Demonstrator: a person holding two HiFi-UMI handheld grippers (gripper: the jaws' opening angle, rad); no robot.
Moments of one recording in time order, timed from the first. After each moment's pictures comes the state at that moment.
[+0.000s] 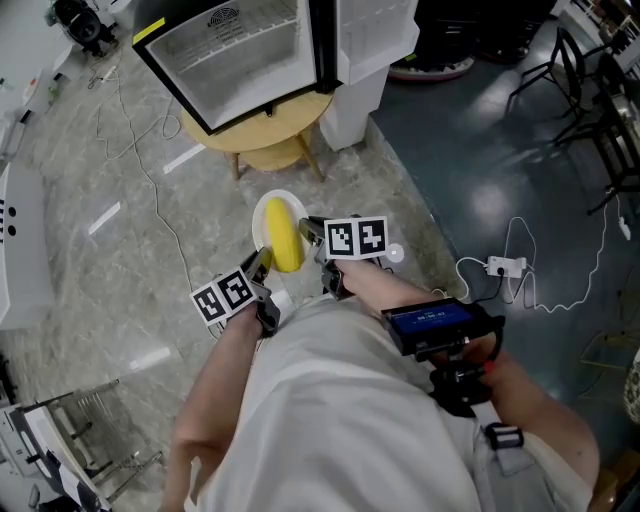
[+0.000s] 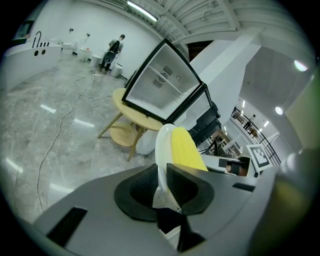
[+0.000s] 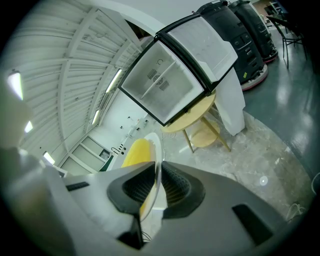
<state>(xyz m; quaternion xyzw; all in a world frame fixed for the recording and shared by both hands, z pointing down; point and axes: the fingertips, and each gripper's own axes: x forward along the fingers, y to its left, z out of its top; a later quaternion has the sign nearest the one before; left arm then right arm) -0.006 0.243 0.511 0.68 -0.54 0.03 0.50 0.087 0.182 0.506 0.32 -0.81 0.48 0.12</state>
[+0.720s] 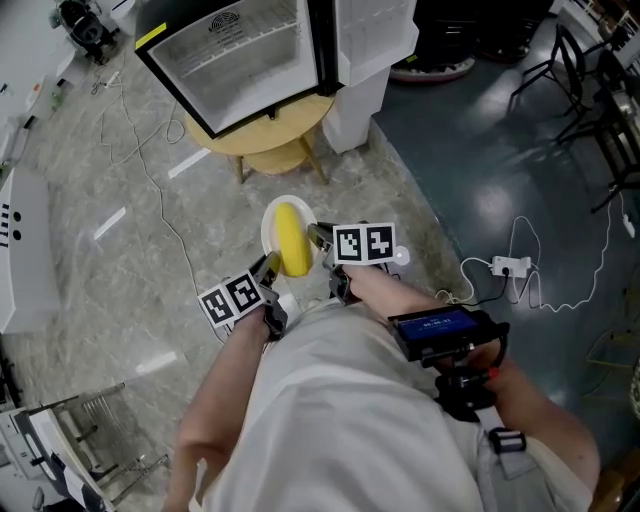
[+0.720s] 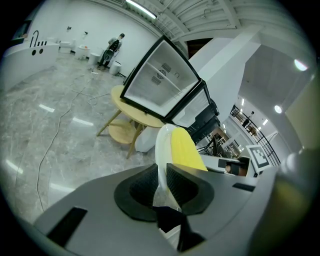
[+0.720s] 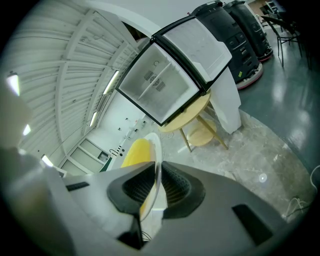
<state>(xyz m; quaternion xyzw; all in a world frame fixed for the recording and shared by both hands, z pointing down) 0.001 0.243 0.518 0.68 -0.53 0.04 0.50 0.096 0.186 0.515 0.33 -0.80 0.49 0.12</state>
